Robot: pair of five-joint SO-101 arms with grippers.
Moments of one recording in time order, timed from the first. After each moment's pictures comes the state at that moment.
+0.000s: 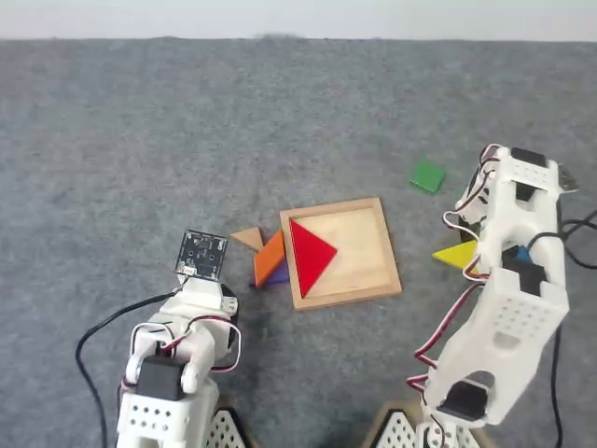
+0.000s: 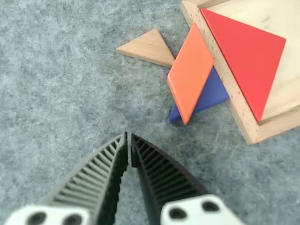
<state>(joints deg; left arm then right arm) 2.8 -102.5 97.2 71.5 2.7 13.8 31.6 -4.7 77.2 -46.1</state>
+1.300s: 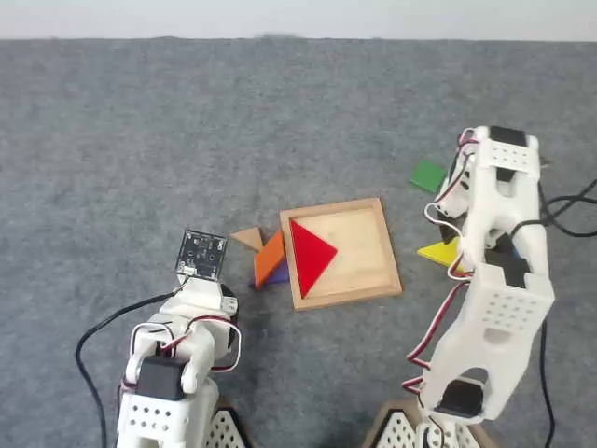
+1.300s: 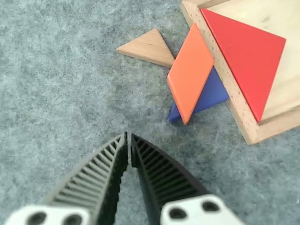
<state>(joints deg) 2.8 -102.5 97.2 71.5 2.7 7.6 32.0 -13.3 91.0 -40.0</state>
